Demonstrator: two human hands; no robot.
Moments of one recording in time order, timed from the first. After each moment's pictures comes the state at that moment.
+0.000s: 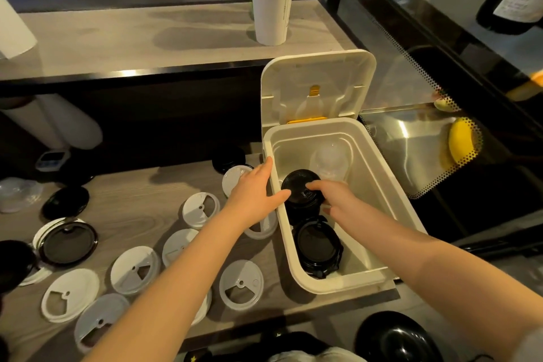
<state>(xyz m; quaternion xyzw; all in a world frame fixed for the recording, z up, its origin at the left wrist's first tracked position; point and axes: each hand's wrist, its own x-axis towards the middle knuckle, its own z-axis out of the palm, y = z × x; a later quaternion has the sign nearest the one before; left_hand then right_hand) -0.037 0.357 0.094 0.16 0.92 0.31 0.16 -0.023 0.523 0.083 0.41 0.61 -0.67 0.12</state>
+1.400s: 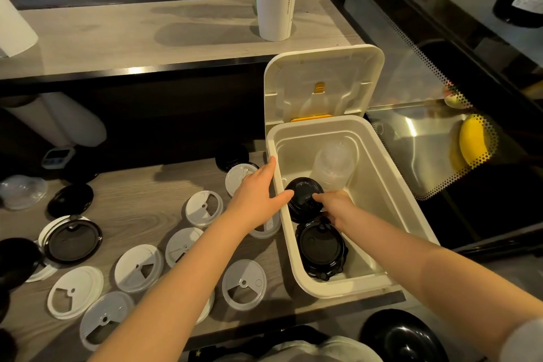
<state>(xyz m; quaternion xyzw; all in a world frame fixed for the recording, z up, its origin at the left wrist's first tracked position) -0.033 0.360 0.098 0.15 0.92 0.33 0.17 -0.036 0.536 0.016 0.44 0.68 -0.57 0.15</state>
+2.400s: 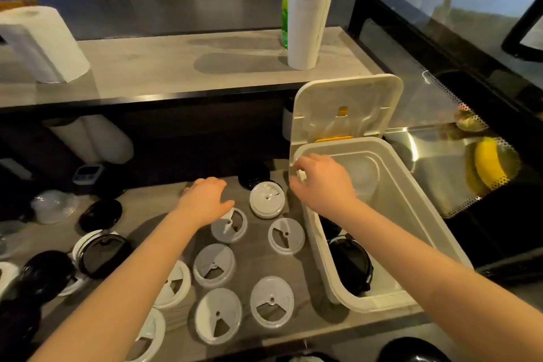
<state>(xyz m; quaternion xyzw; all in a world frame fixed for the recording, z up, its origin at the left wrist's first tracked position) -0.088 0.230 0.098 0.11 0.98 0.05 0.17 -0.037 0.451 0.146 -0.04 0.99 -0.15 -0.07</state>
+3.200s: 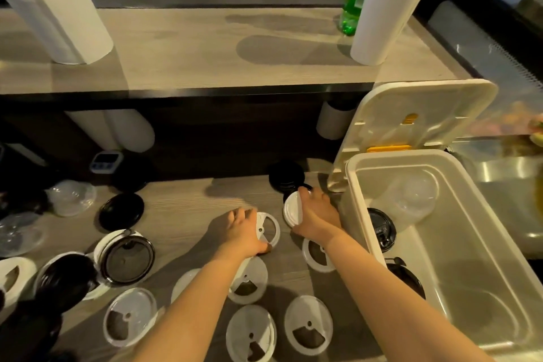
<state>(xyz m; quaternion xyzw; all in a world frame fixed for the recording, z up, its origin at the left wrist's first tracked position) -0.102 0.216 -0.011 0.03 0.95 0.15 0.27 -0.108 0.385 0.012 0.04 0.98 -0.10 0.19</state>
